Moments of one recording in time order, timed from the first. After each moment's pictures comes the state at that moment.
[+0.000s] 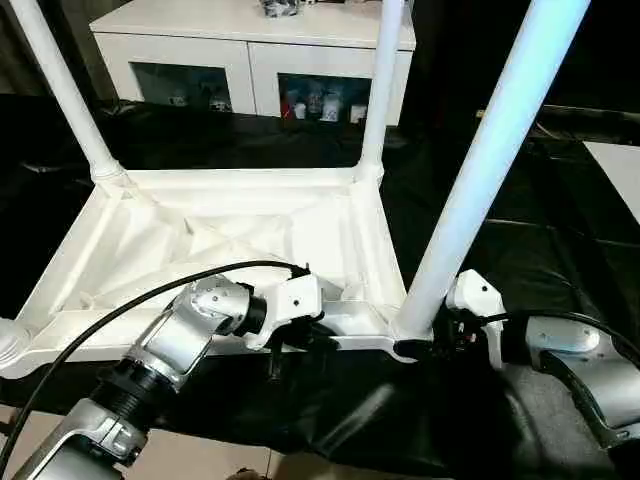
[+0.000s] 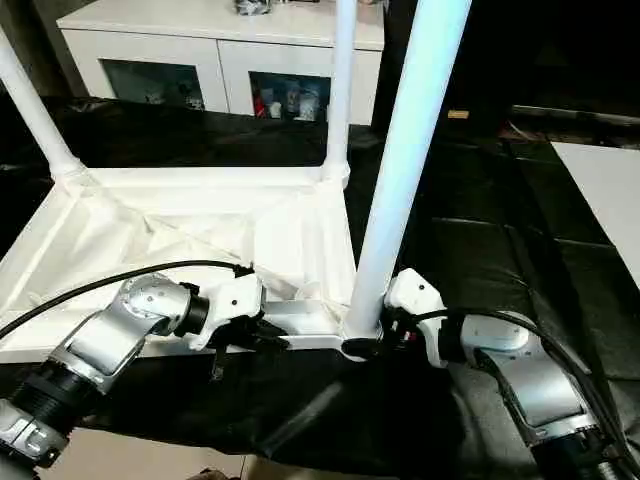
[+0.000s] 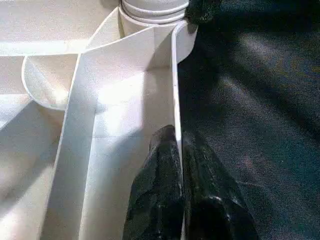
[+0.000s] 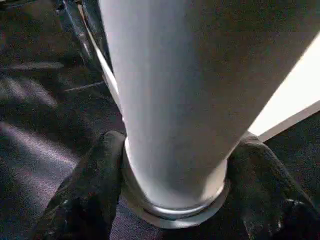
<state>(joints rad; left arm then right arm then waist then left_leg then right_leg) -0.48 0.42 -0.46 0.29 -0.01 0.18 -1.19 -0.18 -0.61 0.20 0.07 0.20 0.26 1.01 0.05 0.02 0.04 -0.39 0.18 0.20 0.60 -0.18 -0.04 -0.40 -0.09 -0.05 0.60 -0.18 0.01</state>
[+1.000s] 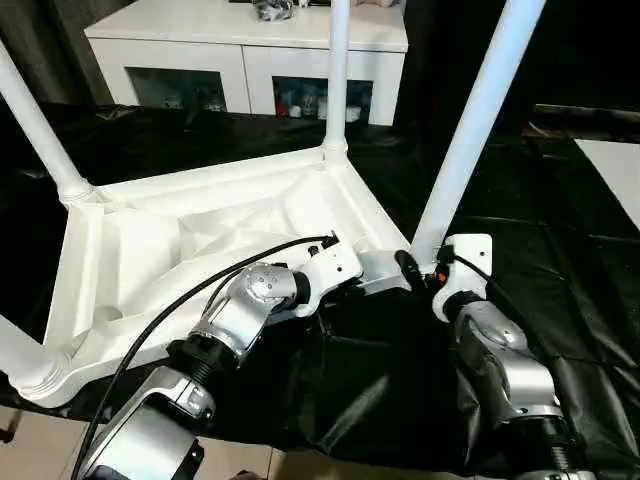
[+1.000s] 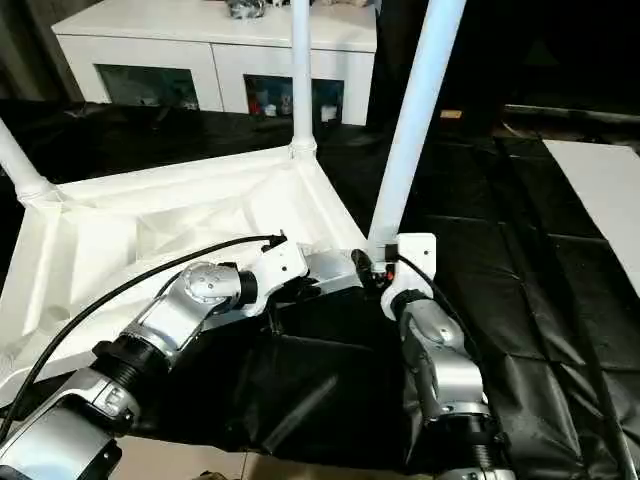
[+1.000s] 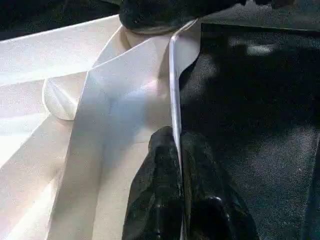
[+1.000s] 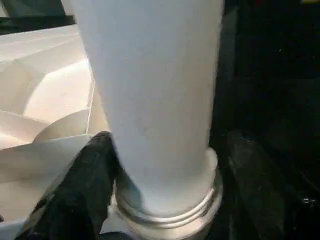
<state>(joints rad) -0.65 0.16 -0.41 0.66 0.13 0.05 -0.78 -0.27 -0.13 -0.04 0.24 0.13 0.24 0.16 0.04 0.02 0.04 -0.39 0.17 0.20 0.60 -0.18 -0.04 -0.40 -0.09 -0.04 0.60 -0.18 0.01</state>
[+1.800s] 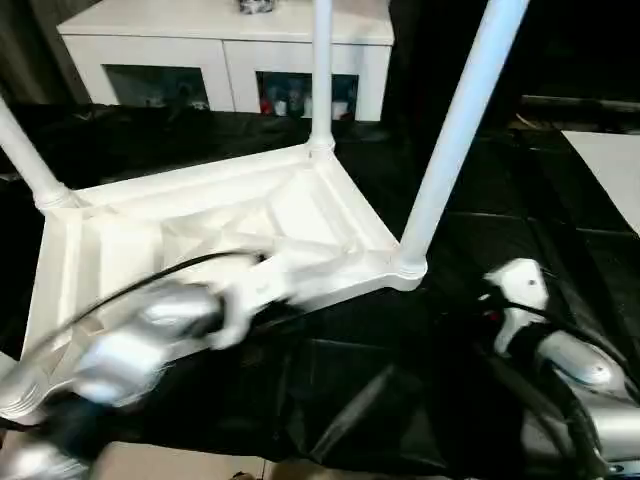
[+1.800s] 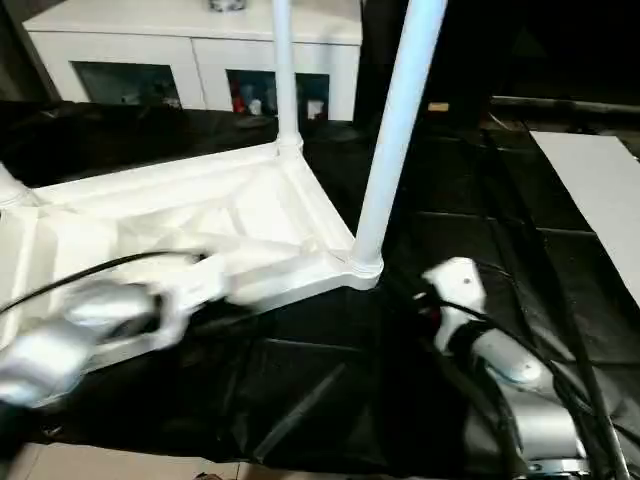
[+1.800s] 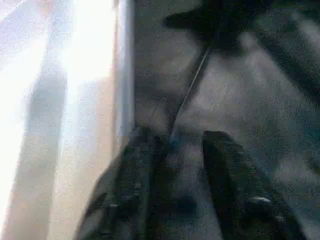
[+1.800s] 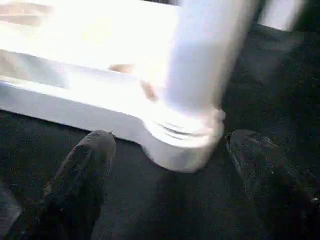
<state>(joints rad) -0.30 0.63 -0.28 -0.09 -0.06 0.50 -1.09 -0.05 -0.41 0.02 0.00 0.20 0.18 0.60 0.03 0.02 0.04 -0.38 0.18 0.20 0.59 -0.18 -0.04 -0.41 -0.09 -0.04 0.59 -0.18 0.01</state>
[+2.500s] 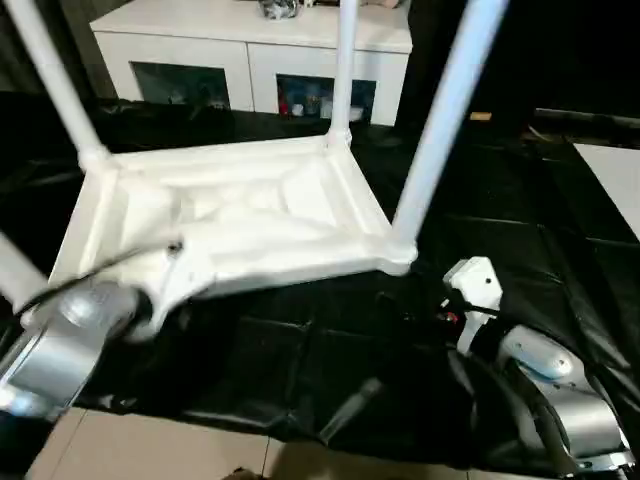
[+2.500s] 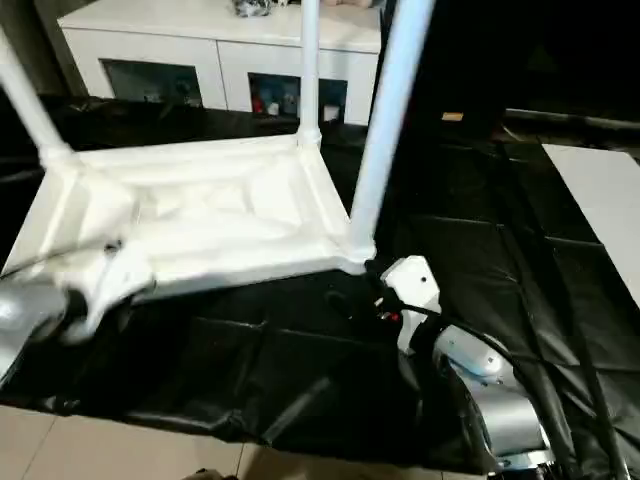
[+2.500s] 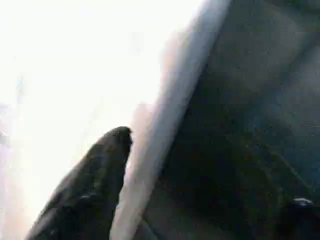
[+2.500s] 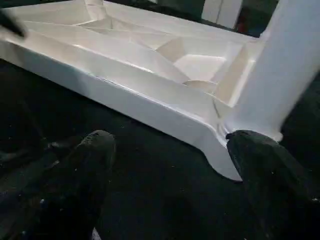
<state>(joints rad) -0.33 0.71 -0.21 -0.06 0.11 0.57 -0.80 -0.08 -0.36 0.09 -0.02 0.18 0.16 0.61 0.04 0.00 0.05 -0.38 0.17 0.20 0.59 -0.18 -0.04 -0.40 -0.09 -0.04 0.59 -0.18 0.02</state>
